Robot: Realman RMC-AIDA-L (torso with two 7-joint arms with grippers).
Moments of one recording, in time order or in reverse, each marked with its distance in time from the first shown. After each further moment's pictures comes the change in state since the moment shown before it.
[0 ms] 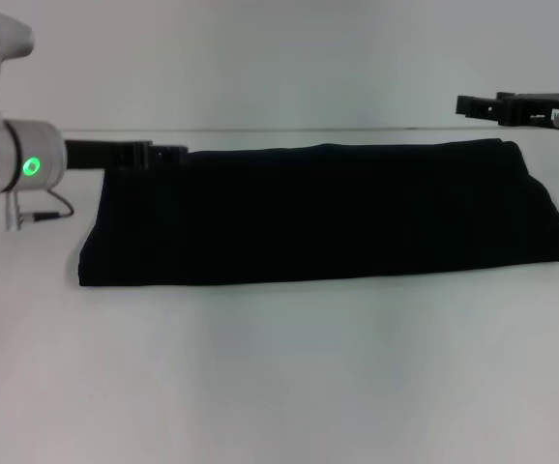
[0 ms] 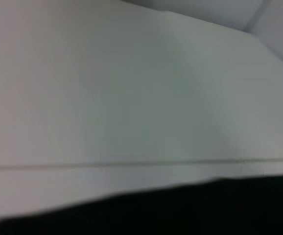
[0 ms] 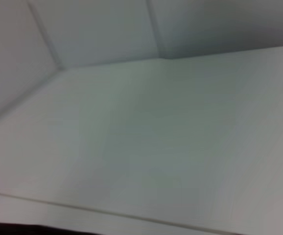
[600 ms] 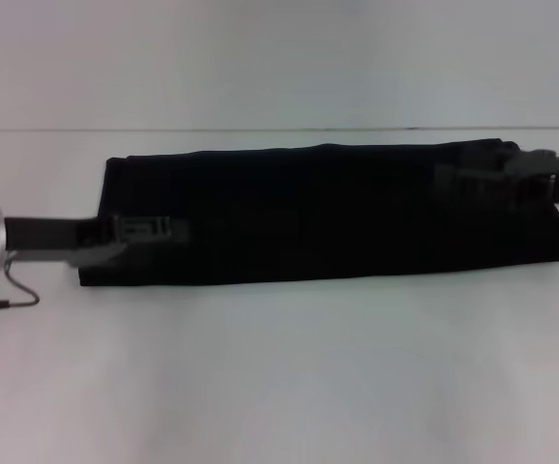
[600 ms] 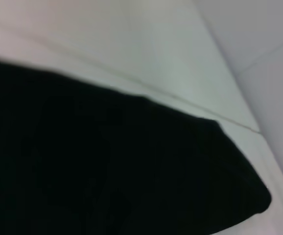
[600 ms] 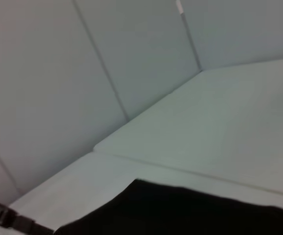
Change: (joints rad) left arm 0.148 0.058 -0.087 -0.002 -0.118 0.467 -0.108; right arm -0.156 -0.003 -0.041 -0.042 0.148 -0.455 -0.202
